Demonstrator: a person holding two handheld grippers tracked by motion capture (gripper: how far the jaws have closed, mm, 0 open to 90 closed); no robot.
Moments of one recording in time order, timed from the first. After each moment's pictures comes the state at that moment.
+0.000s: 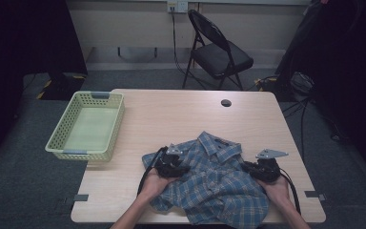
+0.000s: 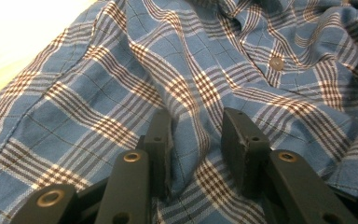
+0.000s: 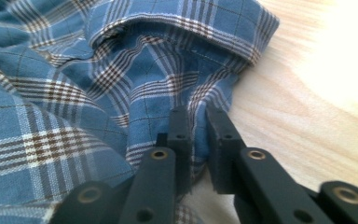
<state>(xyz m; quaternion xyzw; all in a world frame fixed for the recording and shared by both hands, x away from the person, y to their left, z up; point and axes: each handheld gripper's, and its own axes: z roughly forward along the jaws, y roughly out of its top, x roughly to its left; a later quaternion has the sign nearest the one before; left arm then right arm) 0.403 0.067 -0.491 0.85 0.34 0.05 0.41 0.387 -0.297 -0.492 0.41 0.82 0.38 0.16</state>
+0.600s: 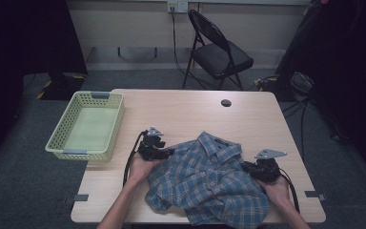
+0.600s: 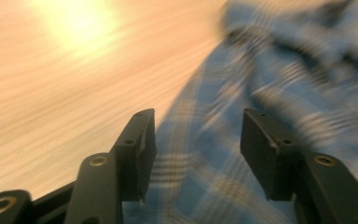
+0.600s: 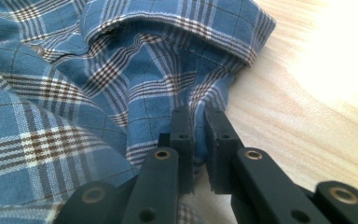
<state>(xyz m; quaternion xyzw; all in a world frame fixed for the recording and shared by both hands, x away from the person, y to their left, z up) 0.451 0.121 -0.478 0.82 0.40 0.10 0.40 0.386 -0.294 -0.489 0.41 0.82 0.36 0.17</state>
